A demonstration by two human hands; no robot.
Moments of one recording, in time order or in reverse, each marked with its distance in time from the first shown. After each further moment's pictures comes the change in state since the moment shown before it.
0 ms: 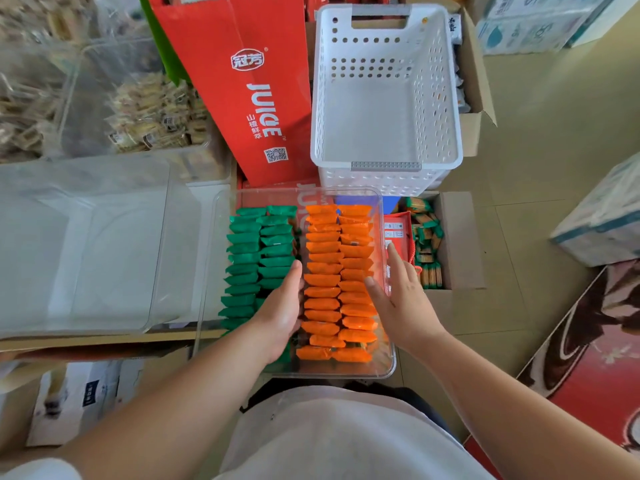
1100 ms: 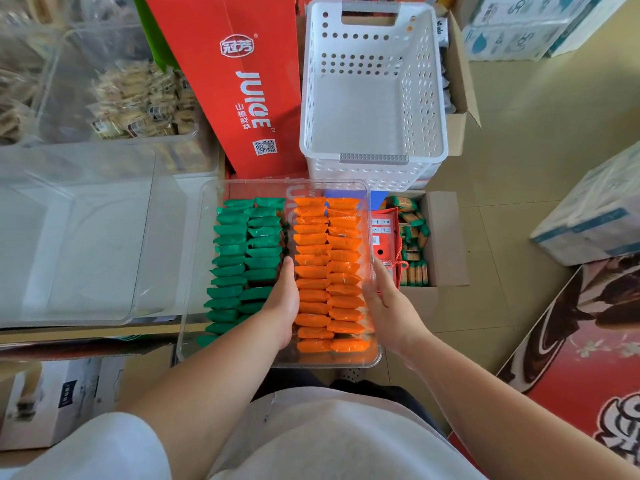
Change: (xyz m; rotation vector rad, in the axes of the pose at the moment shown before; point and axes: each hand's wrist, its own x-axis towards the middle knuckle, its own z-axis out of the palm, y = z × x) left_hand 0.020 -0.010 0.030 -0.183 0.194 -0.110; right_hand -0.018 0.009 0.008 0.335 -0.146 0.207
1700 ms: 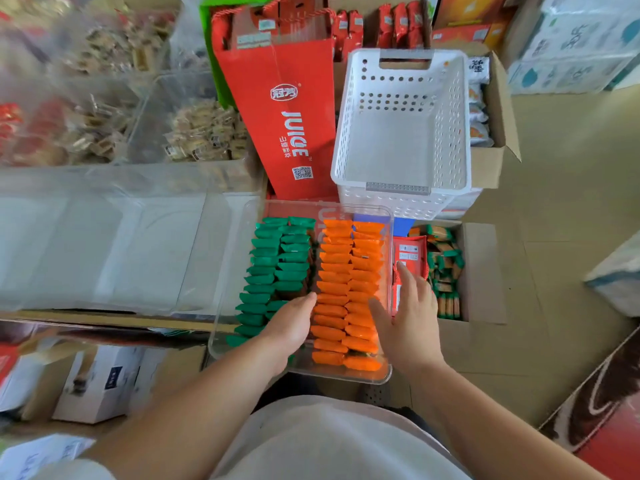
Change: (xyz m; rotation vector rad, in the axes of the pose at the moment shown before) left_hand -0.060 -0.002 -0.023 0.329 -0.010 0.260; right_hand -0.006 -0.012 -0.004 -0.335 0.359 -0.350
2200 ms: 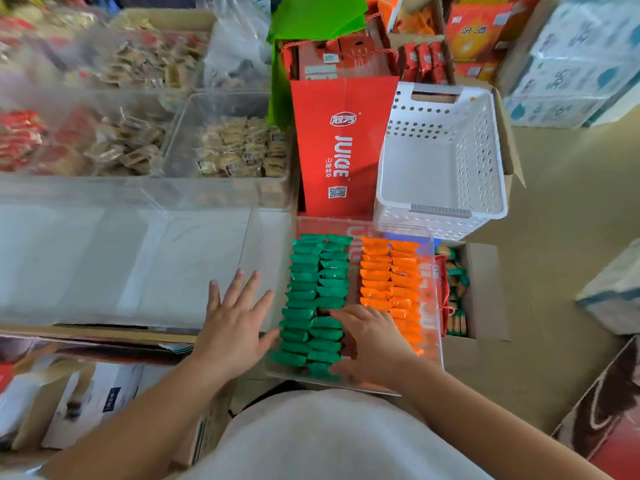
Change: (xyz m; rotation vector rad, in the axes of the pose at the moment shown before) left_hand 0.012 -0.050 -0.180 1.410 0.415 0.611; right_hand 0.005 -0.081 0.079 -0.508 -0.558 -0.362
